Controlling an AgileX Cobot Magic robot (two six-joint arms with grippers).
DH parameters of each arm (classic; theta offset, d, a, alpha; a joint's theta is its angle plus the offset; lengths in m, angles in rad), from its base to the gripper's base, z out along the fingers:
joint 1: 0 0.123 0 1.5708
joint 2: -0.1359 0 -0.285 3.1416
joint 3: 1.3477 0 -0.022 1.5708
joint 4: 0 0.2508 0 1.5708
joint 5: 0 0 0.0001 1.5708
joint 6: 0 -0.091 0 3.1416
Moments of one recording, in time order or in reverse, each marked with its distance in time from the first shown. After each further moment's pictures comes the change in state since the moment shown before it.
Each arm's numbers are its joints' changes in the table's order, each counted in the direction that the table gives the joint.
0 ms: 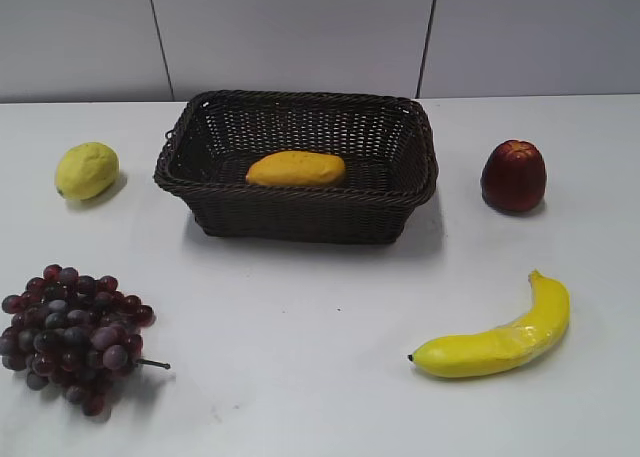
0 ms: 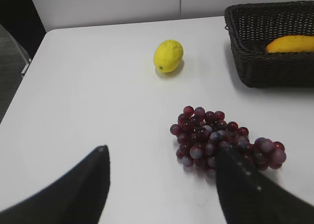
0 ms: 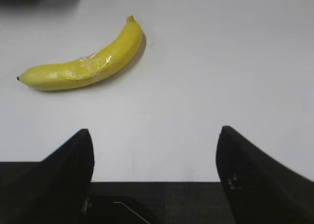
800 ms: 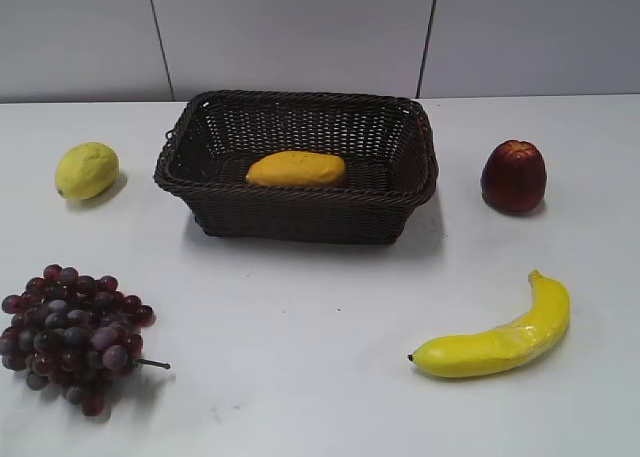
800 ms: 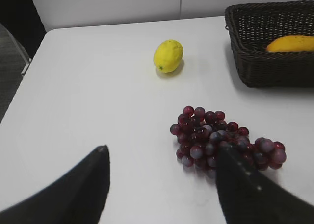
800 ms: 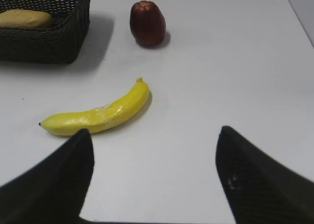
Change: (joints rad) left arm 0.000 0.000 0.000 0.000 0.000 0.000; right arm 0.000 0.294 0.005 0.013 -0.001 0.028
